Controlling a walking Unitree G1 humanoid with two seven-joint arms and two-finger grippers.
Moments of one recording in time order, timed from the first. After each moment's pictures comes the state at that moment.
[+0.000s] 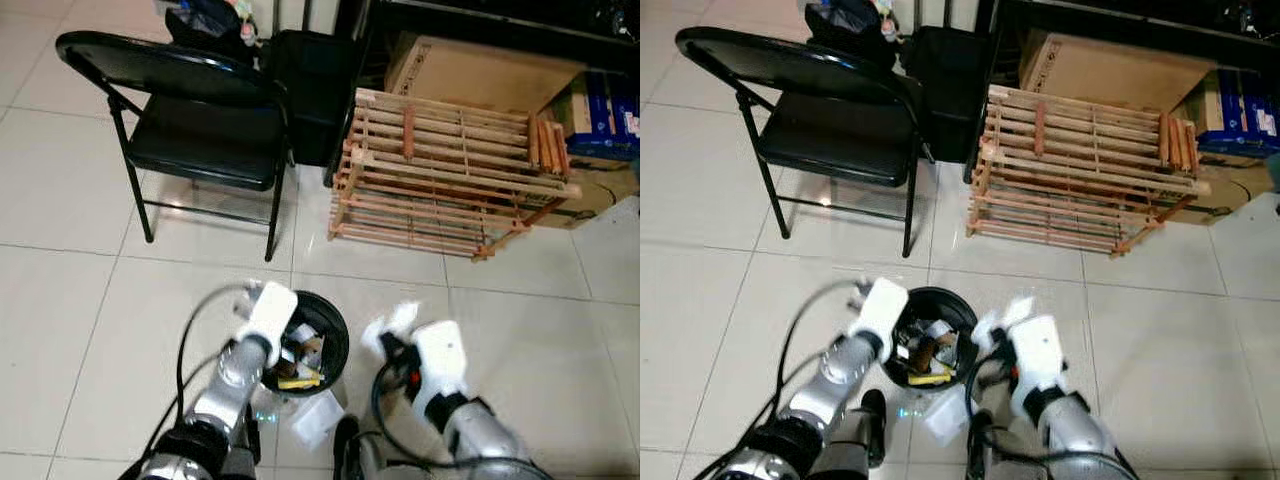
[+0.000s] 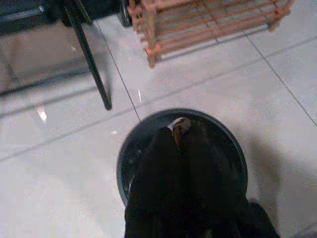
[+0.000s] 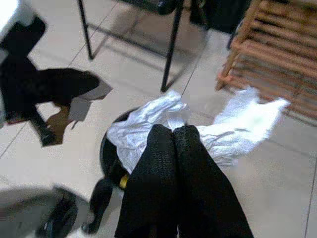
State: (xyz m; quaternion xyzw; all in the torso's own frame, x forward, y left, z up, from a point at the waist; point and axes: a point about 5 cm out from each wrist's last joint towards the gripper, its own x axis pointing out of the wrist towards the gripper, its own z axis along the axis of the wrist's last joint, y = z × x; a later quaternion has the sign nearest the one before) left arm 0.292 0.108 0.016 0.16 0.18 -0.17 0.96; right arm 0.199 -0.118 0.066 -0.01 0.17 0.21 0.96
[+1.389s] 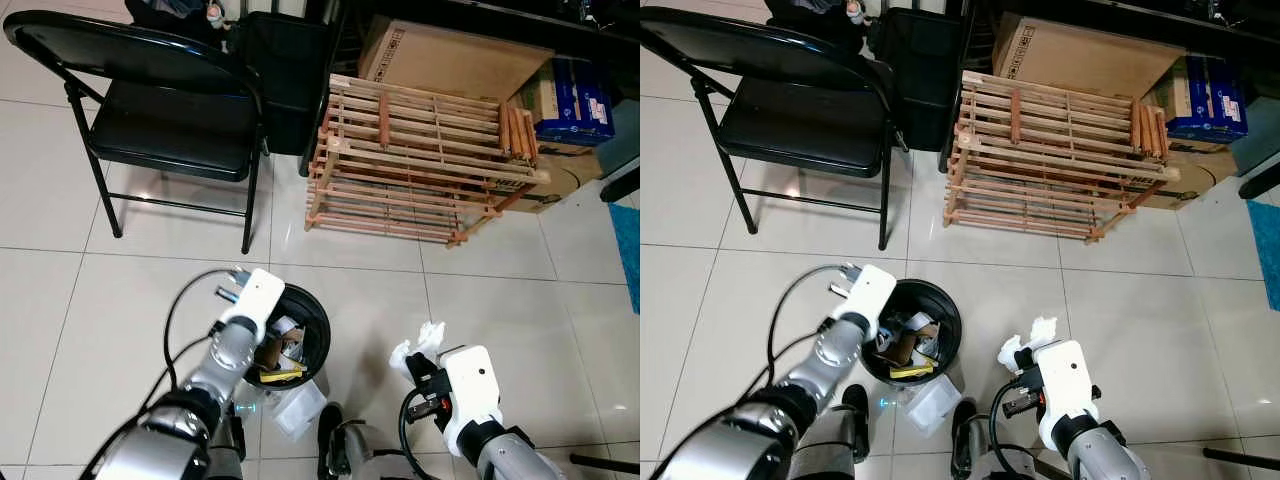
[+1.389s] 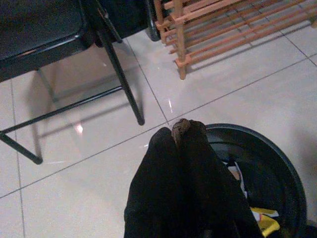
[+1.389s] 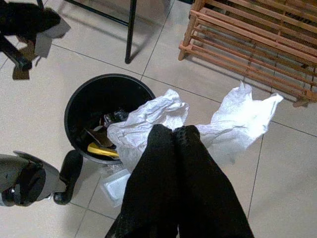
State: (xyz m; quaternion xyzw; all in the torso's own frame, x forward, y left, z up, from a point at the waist) left arm 0.323 0.134 0.032 0.23 0.13 -0.09 0.96; right arm 0.172 -0.142 0.073 -0.04 0.19 0.17 0.97
